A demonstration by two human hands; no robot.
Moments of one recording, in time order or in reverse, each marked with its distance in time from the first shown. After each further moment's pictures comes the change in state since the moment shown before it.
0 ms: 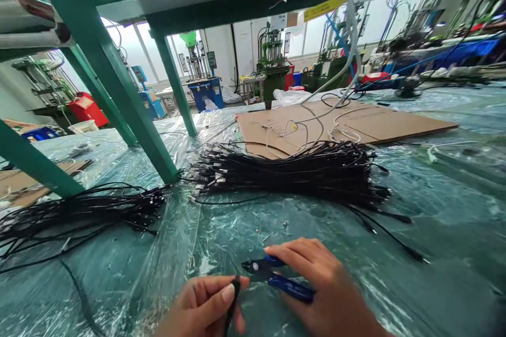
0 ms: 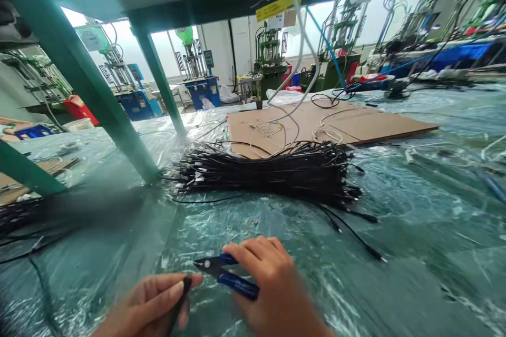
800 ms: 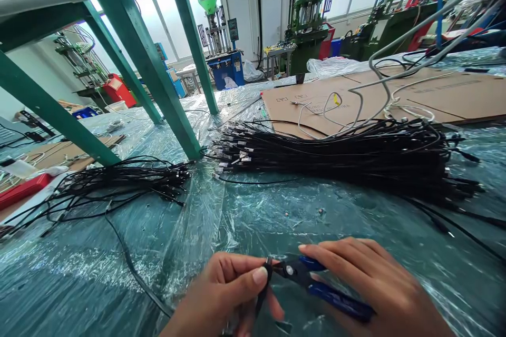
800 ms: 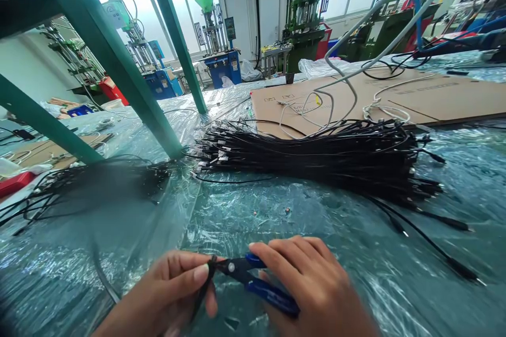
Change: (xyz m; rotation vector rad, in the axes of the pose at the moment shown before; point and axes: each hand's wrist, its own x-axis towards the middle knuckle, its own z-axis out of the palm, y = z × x) left_hand -0.005 0.003 -0.005 0.039 -0.030 -0.046; right_hand 0.003 0.003 -0.005 -0.089 -0.086 -0.224
